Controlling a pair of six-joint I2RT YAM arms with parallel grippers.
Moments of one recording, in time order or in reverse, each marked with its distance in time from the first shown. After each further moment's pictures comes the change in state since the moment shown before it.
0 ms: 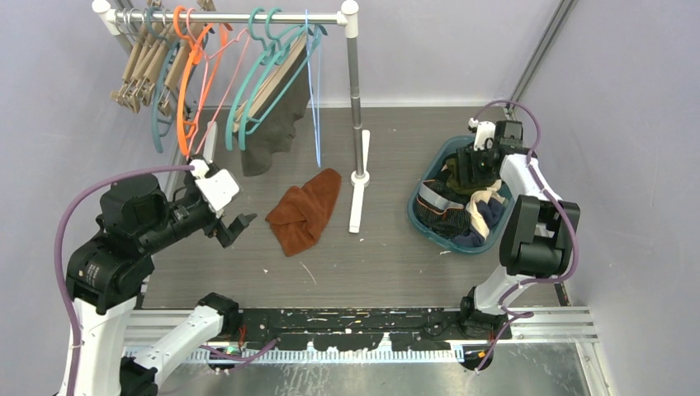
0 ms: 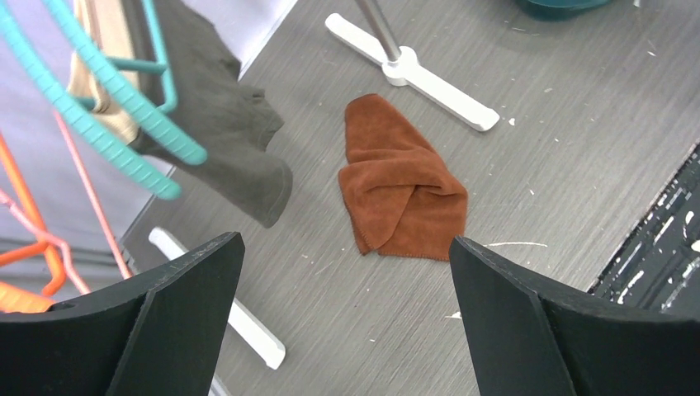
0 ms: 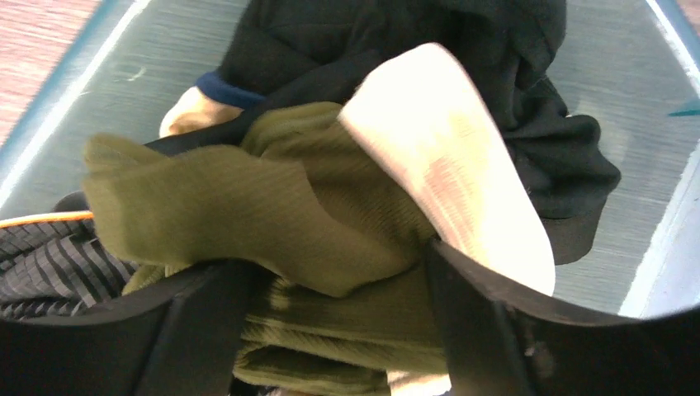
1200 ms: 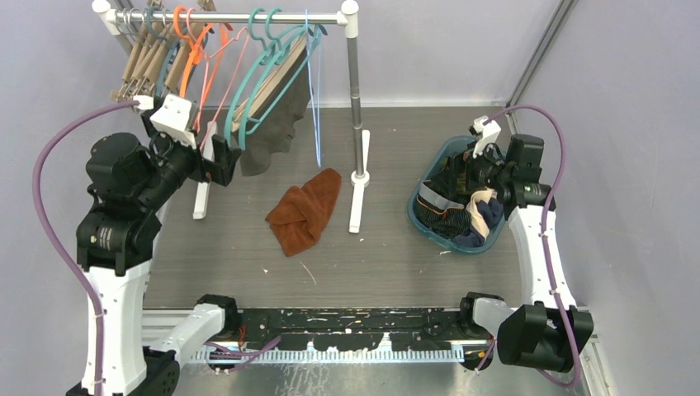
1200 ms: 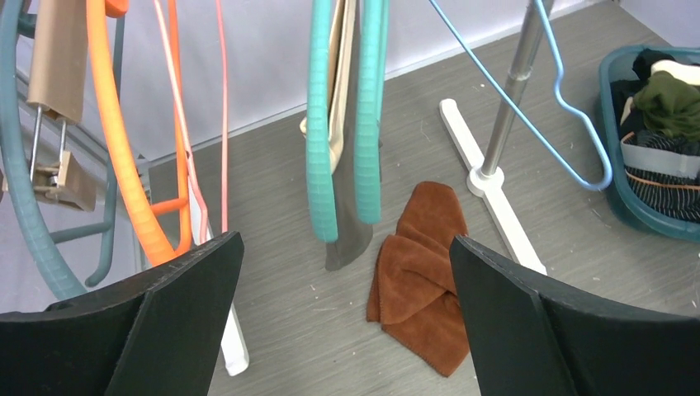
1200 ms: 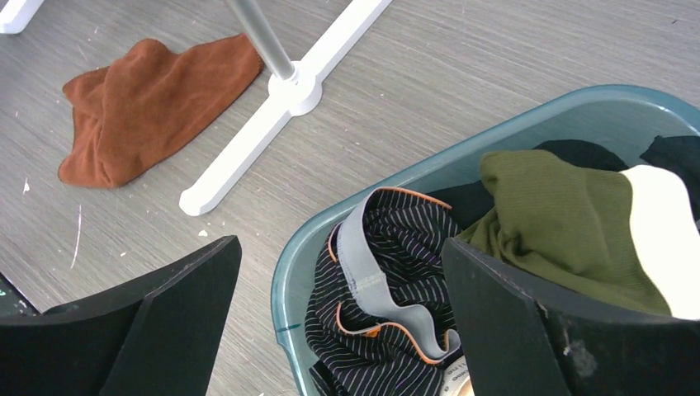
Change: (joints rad) left arm 0.255 0.140 0.101 0.244 -0.117 -0.403; right arm 0.037 -0.573 -0.168 0.000 -0.505 0.089
